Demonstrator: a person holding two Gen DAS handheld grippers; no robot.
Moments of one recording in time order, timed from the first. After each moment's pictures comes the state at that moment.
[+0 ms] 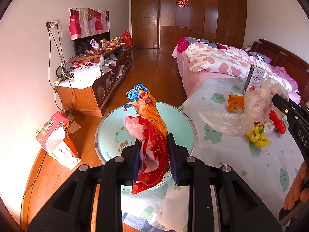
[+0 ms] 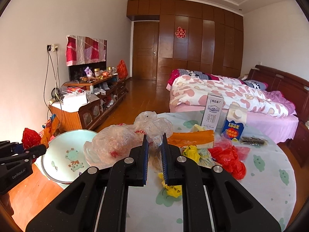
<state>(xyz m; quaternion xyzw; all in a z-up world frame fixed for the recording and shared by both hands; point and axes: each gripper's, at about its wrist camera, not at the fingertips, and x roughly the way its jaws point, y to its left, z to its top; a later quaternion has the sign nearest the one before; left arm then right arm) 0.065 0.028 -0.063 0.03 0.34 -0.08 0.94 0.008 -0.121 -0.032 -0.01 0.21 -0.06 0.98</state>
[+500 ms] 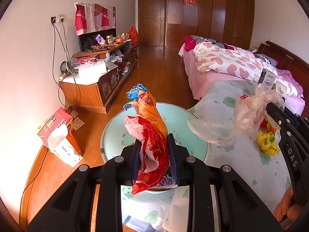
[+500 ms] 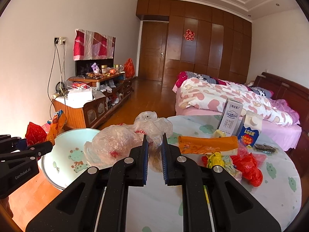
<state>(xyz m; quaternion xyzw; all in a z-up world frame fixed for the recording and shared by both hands) 0.089 0.041 -0.069 0.02 0.35 -0.06 0.94 0.036 -0.079 -0.048 -0.04 0.21 -0.04 0.98</state>
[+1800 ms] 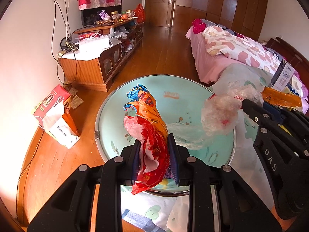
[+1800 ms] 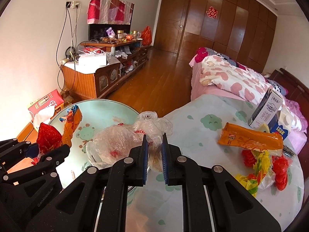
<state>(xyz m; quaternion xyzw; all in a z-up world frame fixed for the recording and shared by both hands) 0.126 0.056 -0.120 -0.01 0.42 -0.05 0.91 0.111 -0.014 -0.089 -0.08 0.33 0.00 0.94</state>
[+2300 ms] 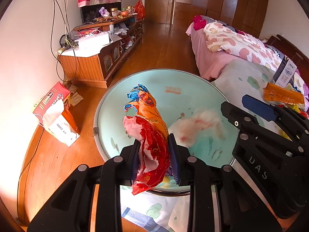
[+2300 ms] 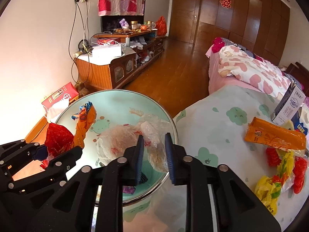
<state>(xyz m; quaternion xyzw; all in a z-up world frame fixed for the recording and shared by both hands) 0.129 0.055 -0.127 0.00 0.43 -0.05 0.90 0.127 -0.009 -0.105 -0.05 0.37 0.07 0.93</state>
